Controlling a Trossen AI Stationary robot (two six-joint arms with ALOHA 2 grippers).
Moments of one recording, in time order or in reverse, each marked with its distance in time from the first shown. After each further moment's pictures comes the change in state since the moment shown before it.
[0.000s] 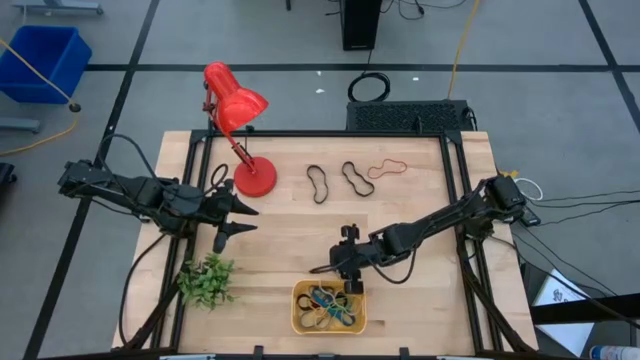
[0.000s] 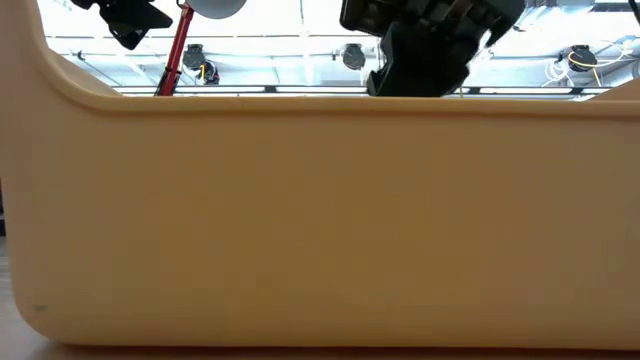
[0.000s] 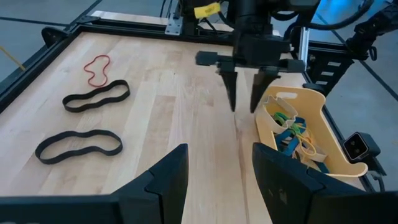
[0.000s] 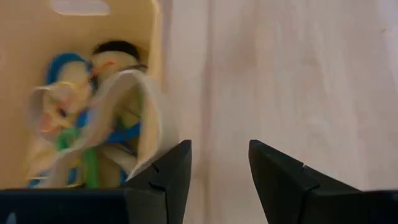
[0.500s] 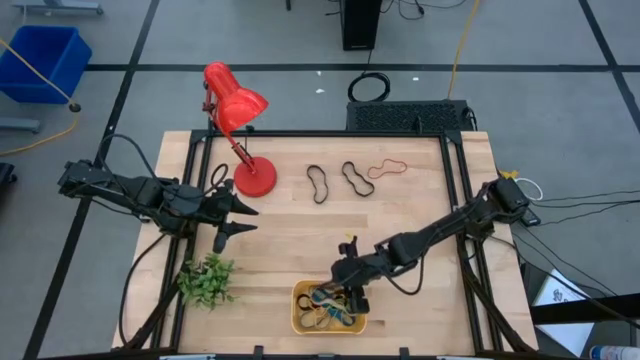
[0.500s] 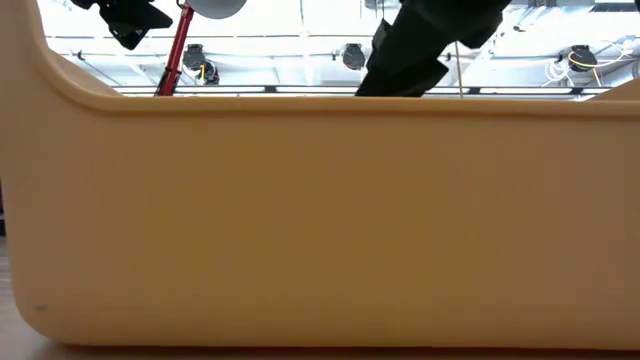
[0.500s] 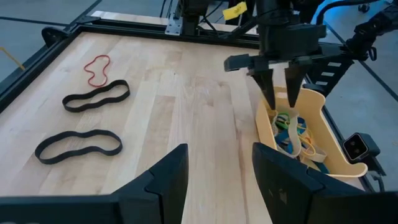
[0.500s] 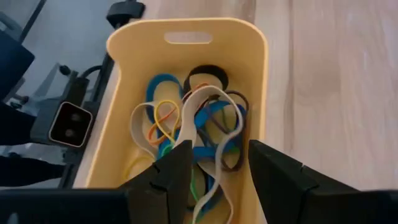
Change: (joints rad) left arm 0.000 0.000 0.000 0.000 0.000 -0.002; right arm 0.077 -0.011 0.000 0.119 -0.126 0.061
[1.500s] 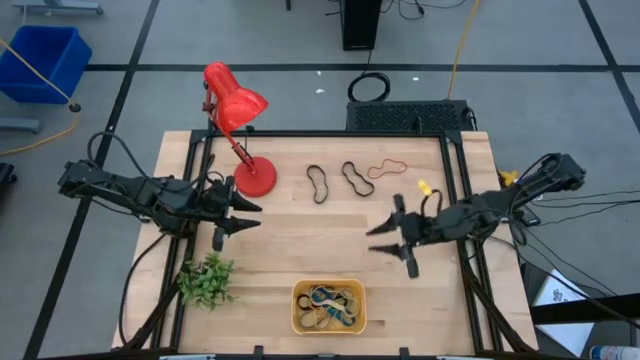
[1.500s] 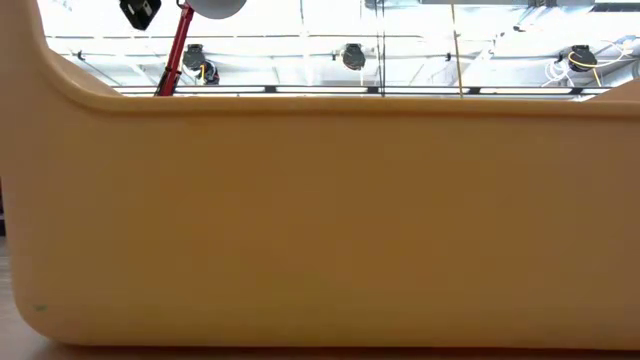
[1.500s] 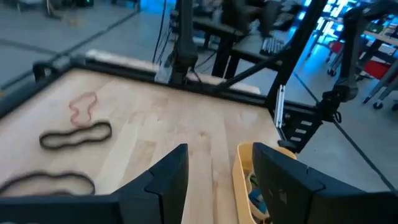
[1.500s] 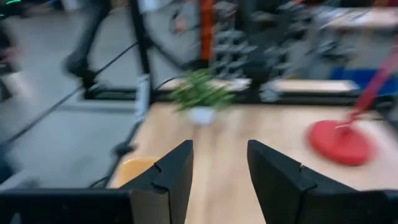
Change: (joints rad) left arm 0.000 0.000 0.000 0.211 0.001 -0.070; right arm 0.036 -0.674 -0.219 0.078 0.254 -0.173
